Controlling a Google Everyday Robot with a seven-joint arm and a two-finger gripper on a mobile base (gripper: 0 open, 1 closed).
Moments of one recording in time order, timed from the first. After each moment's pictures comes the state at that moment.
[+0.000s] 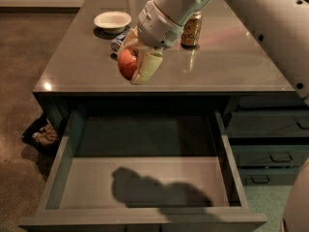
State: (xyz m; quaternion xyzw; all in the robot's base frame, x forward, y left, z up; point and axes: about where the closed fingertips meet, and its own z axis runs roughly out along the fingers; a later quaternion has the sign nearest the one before) arm 0.555 0.045 0.930 -0.82 0.48 0.19 0.25
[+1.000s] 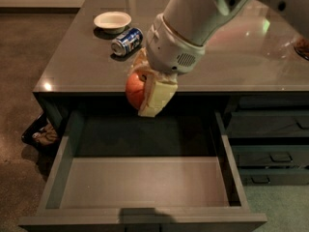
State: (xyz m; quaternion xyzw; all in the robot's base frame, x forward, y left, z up) arm 0.444 0.021 0.943 -0.79 0.56 0.14 0.21
